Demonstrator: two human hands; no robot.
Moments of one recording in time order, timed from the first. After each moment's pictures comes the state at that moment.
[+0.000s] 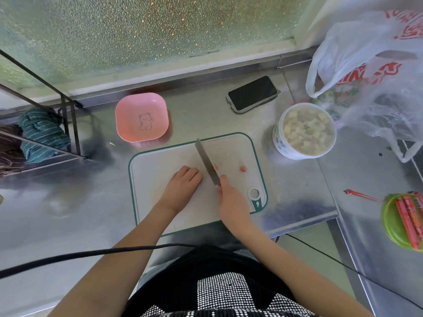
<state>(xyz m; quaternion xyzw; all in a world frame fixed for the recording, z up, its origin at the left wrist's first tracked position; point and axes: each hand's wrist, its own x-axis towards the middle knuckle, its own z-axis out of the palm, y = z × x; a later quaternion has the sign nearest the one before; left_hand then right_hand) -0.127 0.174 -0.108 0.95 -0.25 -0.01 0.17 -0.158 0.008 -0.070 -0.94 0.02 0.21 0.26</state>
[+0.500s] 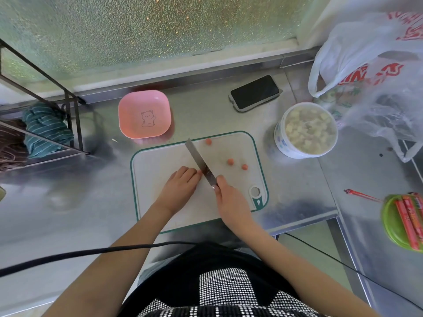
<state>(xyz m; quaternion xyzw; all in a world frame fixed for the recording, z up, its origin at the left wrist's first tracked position) -0.137 0.186 -0.115 0.95 -0.26 0.03 0.16 -0.161 0.011 -0.059 -0.94 -0.03 0.21 0.28</state>
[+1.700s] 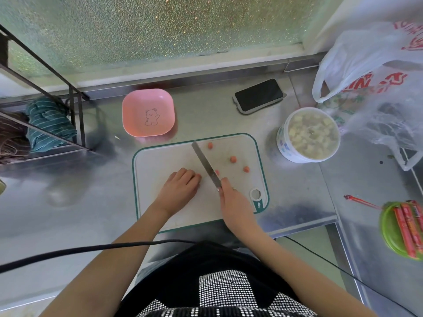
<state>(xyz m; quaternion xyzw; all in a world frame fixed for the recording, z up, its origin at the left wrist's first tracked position) -0.142 0.189 -0.111 0.95 -0.25 0.05 0.15 -0.164 0.006 -0.060 -0.95 -0.03 0.22 0.21</state>
